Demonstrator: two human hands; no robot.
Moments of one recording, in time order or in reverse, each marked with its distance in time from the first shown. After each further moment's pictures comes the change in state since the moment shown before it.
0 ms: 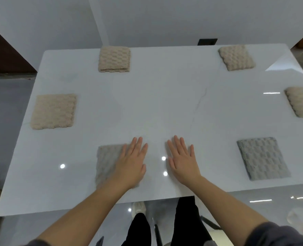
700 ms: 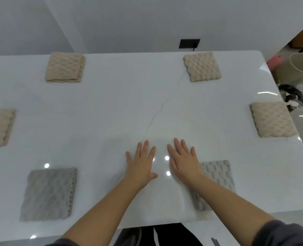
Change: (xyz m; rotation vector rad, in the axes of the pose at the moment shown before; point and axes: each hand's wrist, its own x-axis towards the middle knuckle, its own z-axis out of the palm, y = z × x) left_hand 0.165 0.209 -0.012 -0.041 -0.289 -0.123; right_hand 0.038 0.222 -0.078 -0.075 -0.176 0.009
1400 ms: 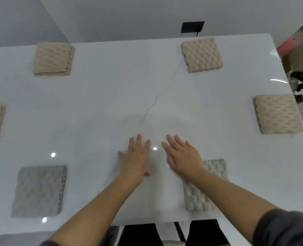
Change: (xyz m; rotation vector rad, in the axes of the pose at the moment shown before) left_hand 0.015 0.012 -0.008 0.023 -0.070 -0.118; right_hand 0.011 0.026 -0.011 -0.062 0.015 -0.185
